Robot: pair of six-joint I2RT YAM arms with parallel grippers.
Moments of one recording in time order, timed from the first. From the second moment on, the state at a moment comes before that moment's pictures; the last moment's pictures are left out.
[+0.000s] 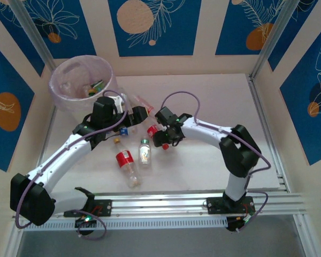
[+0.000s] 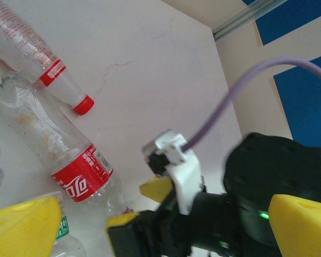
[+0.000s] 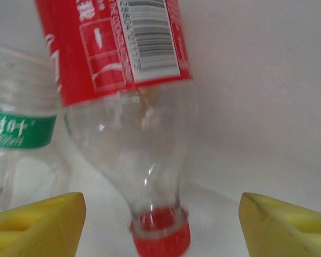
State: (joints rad) left arm -0.48 1.20 0.98 -0.28 0.33 -0.73; right arm 0.75 1.82 1.26 -0.66 -0.01 0.41
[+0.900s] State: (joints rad) left arm -0.48 1.17 0.97 -0.29 0.31 -0.73; right arm 0.73 1.94 1.35 -0.59 -0.03 0.32
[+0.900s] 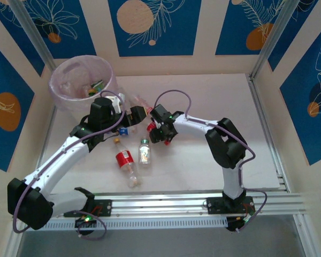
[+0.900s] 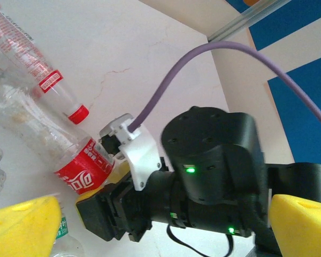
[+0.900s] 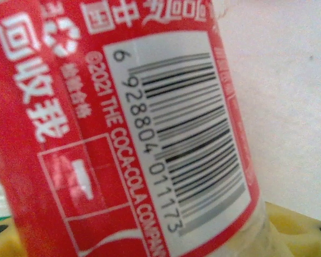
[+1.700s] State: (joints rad) left arm -0.51 1.34 0.96 -0.01 0.41 -0.87; right arm 0.68 1.39 1.05 -0.50 -0.17 0.39
